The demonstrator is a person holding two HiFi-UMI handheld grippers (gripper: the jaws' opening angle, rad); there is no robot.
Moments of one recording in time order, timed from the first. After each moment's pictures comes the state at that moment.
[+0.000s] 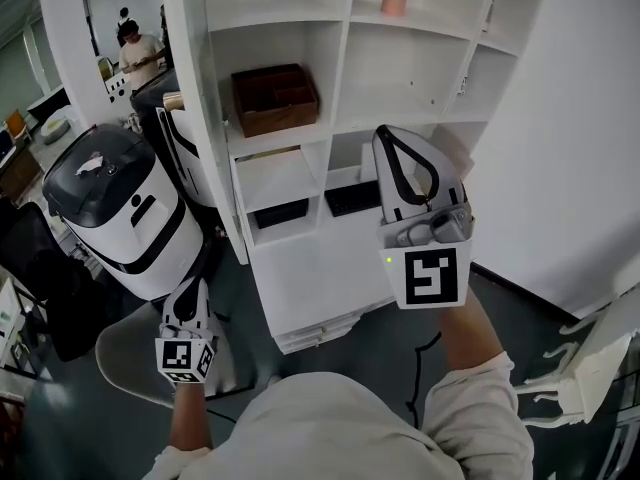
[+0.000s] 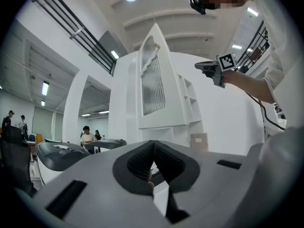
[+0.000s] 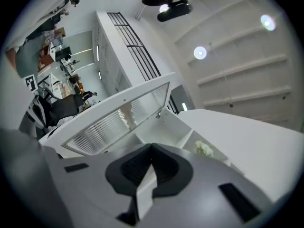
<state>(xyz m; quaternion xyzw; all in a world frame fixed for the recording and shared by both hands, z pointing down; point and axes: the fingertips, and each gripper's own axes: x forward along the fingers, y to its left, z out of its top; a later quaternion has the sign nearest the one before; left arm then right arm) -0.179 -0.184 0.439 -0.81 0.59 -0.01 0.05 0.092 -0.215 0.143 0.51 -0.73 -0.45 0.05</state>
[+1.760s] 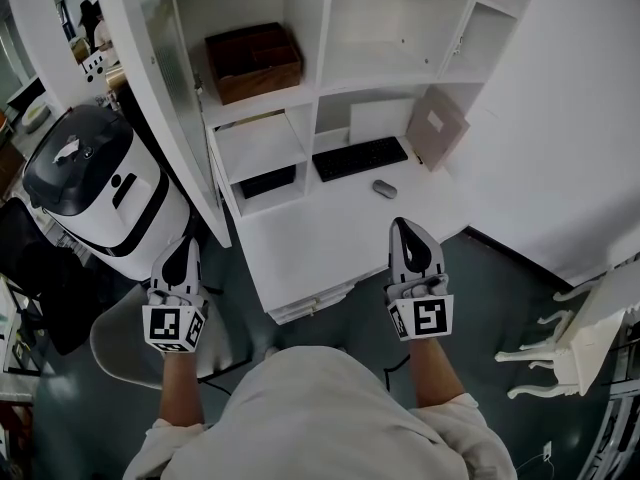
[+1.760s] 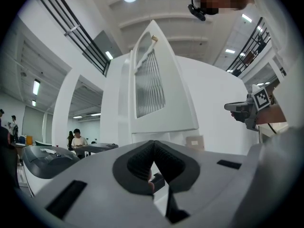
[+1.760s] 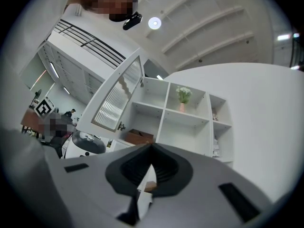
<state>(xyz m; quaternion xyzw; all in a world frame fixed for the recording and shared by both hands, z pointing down) -0.157 -0.234 0.431 -0.83 0.55 0.00 0.07 0.192 -0.199 0.373 0.60 -0.78 -0.18 0.00</state>
